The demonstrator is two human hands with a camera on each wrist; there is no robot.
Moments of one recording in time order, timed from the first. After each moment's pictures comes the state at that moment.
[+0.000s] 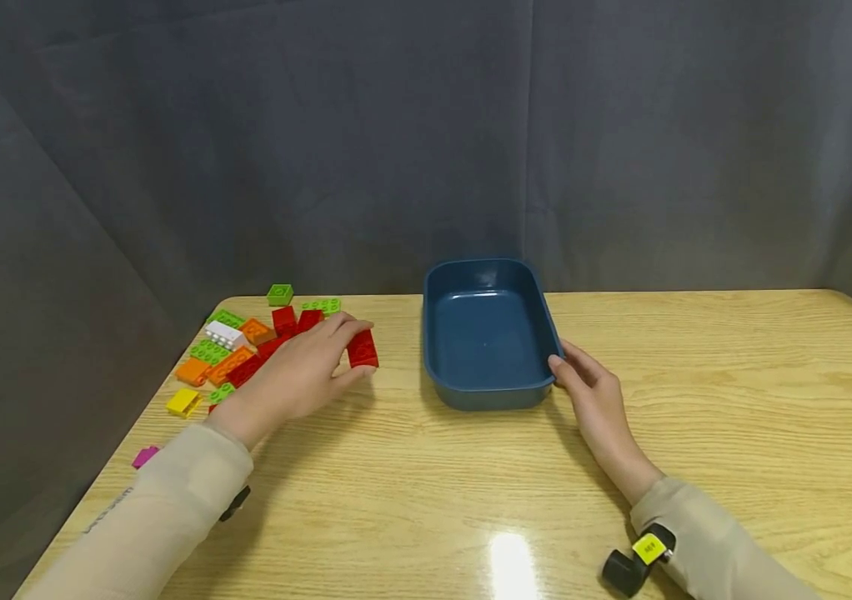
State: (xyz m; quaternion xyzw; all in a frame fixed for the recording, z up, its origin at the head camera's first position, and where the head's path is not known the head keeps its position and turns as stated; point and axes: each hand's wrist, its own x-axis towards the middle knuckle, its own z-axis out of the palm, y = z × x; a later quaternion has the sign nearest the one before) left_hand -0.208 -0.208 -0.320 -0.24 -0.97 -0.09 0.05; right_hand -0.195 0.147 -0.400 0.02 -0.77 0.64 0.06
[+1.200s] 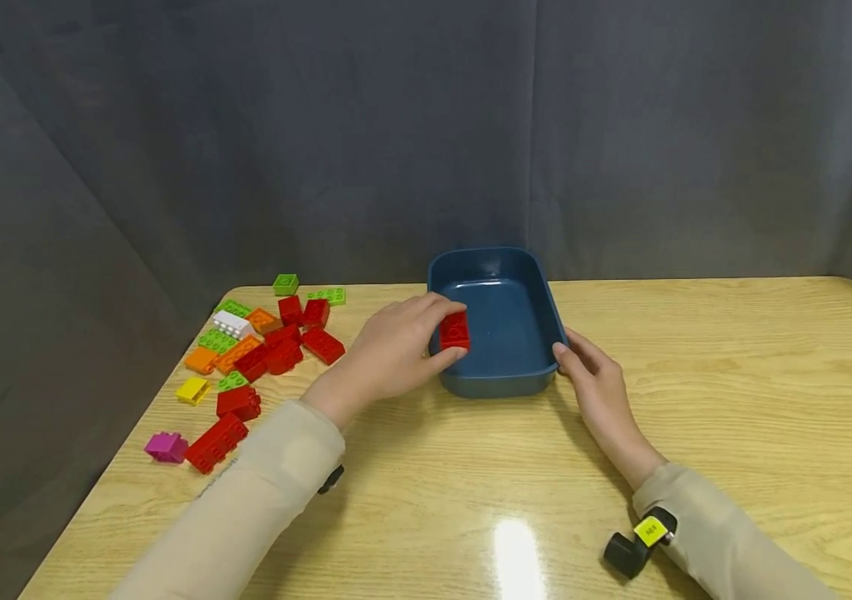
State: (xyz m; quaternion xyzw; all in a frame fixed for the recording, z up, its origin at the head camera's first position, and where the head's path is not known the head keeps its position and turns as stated) left_hand -0.209 -0.116 -0.309 -0.29 -0.95 -0.09 0.08; right_hand -0.195 0.146 -0.402 0.03 -0.78 0.62 0.06
